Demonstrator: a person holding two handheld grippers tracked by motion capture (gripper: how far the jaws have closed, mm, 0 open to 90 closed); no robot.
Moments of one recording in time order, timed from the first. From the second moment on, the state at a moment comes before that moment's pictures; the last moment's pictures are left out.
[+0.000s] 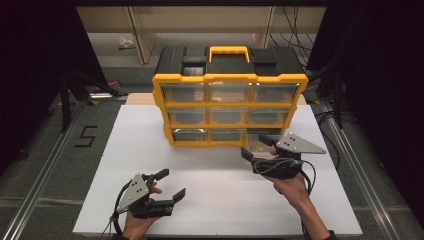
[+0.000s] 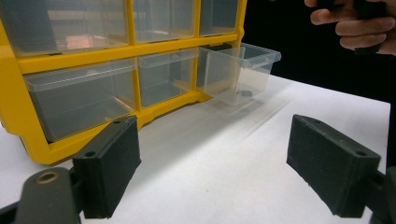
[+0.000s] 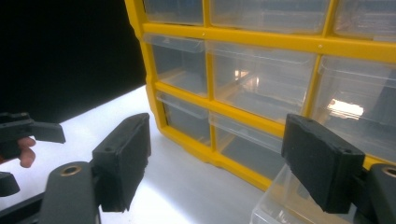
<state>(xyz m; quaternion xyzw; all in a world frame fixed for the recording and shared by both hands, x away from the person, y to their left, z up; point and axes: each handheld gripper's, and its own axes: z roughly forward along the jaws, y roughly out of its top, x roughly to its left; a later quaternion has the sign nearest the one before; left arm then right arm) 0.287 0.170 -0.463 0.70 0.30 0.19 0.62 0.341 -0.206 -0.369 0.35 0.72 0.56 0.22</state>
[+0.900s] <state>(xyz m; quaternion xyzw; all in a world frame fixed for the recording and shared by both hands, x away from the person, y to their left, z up) 0.287 0.170 -0.463 0.71 0.30 0.19 0.61 0.331 -0.204 -0.388 0.34 0.71 0.58 0.21</state>
